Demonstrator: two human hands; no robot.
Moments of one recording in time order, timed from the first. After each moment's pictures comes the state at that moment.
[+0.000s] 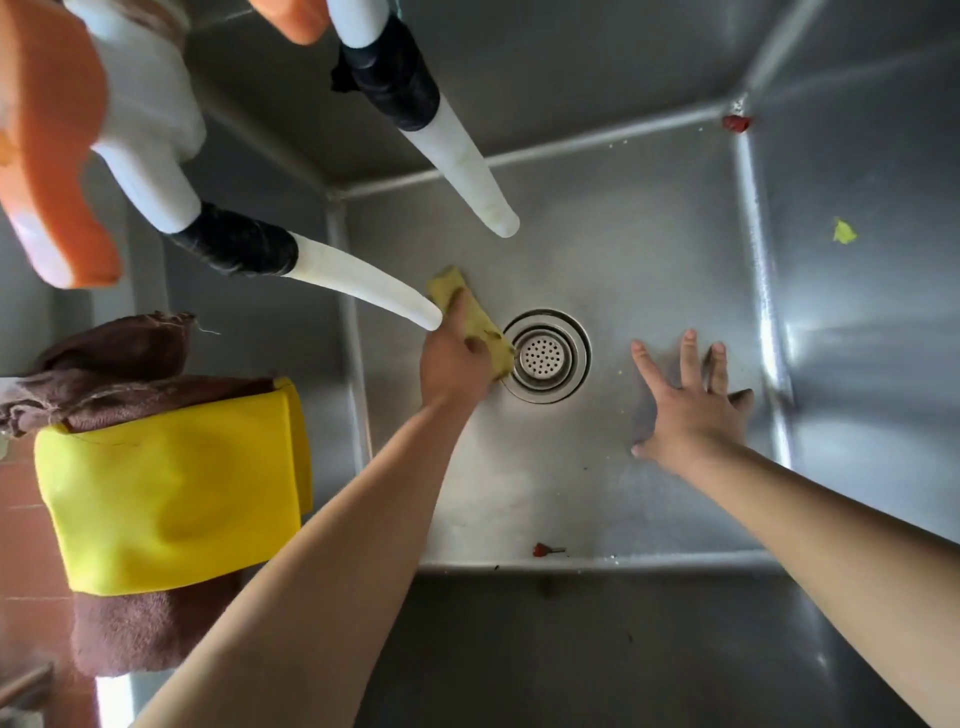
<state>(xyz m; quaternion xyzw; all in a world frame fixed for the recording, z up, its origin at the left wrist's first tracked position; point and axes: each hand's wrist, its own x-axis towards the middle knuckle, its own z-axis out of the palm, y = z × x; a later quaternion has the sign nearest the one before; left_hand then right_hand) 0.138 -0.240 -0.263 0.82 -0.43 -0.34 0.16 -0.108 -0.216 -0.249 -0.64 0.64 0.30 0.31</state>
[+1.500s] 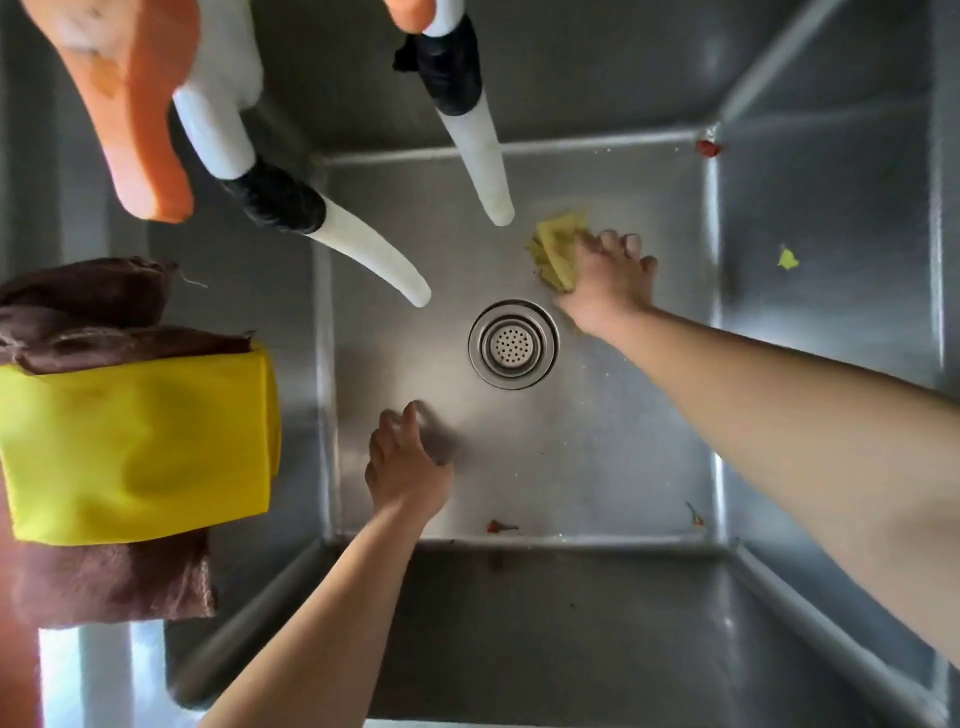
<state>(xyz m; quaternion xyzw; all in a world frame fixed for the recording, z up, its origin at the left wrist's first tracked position) 0.135 -0.110 -0.243 0.84 -0.36 -0.39 -0.10 -0.051 -0.337 -0.258 -0.71 0.66 0.15 0.21</state>
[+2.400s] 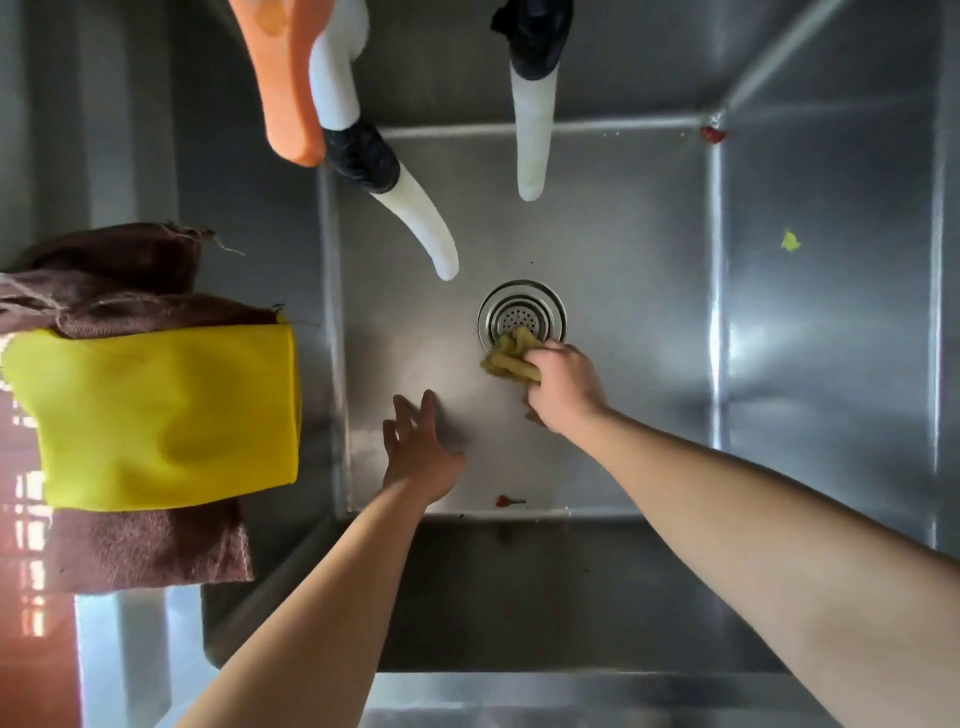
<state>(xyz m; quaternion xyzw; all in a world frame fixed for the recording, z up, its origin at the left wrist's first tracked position) 0.151 -0.099 -0.249 0.77 -0.34 -0.52 -0.13 -0.024 -0.203 -0.257 -0.72 0.59 0.08 0.36</state>
